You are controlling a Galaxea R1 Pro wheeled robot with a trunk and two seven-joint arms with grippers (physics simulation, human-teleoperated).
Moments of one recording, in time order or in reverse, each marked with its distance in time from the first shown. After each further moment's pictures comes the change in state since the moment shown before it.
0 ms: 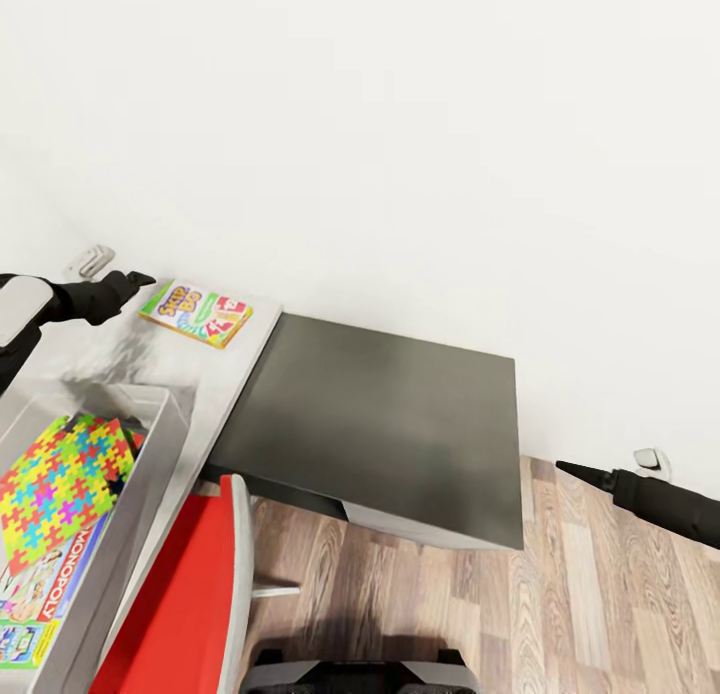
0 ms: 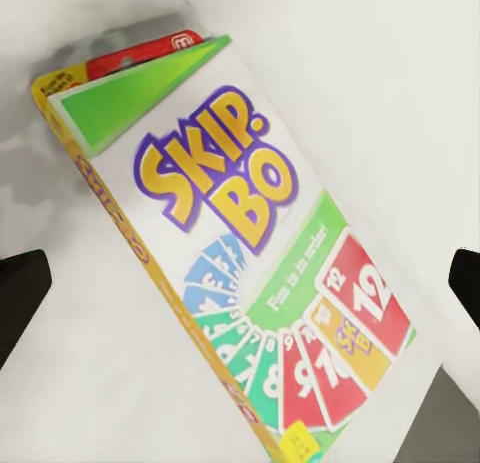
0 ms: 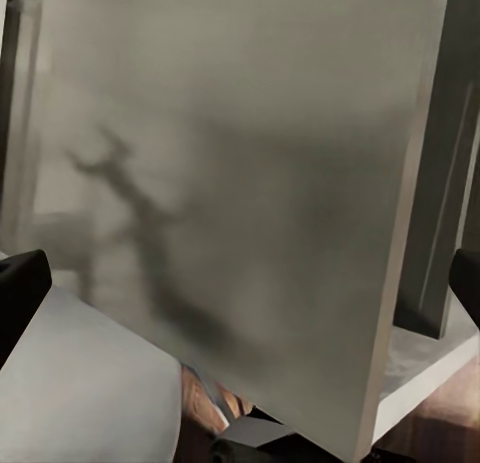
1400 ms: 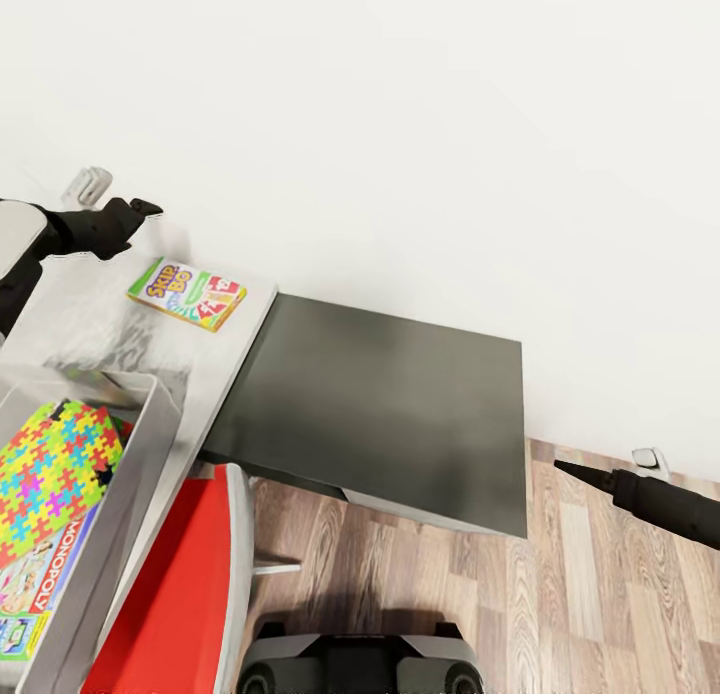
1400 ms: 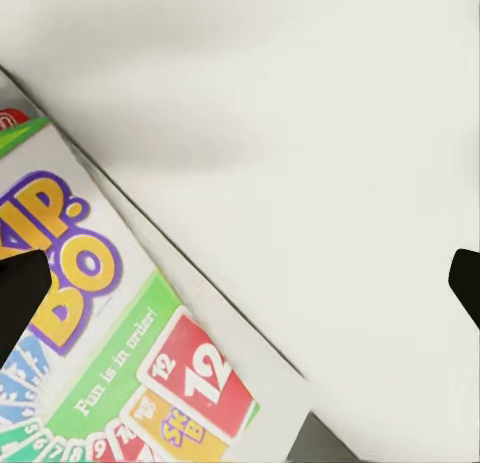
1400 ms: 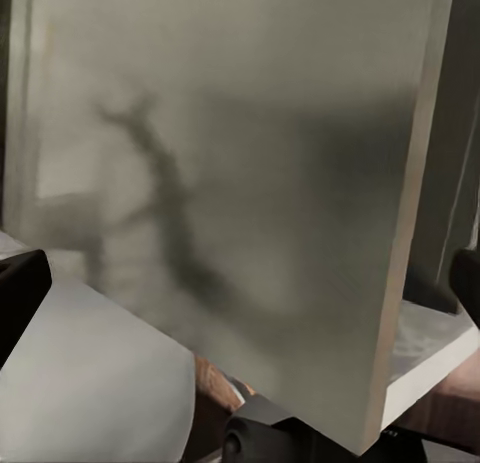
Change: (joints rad) left arm -0.198 -0.078 0.001 0.012 -0.002 -0.005 -0.003; right arm 0.000 0.001 0.002 0.000 -0.001 -0.001 0.051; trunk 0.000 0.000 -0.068
